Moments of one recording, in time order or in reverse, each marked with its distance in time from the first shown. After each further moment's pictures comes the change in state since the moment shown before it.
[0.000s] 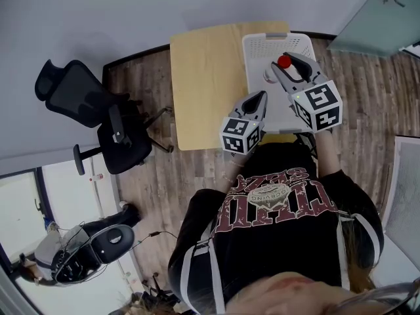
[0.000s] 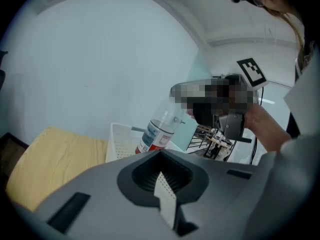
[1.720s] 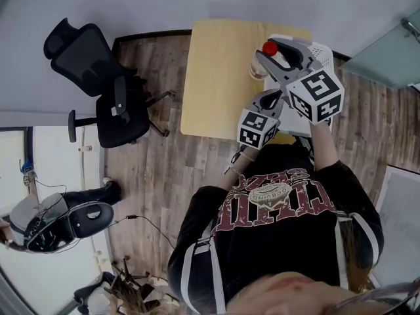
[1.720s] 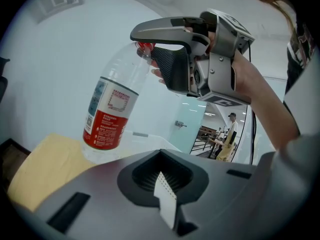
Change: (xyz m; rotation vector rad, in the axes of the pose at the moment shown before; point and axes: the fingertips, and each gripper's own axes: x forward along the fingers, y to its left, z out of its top) left arm -0.001 -0.005 0.002 0.047 -0.058 0.025; right arm 0.037 0.091 0.082 -0.090 -0.125 0.292
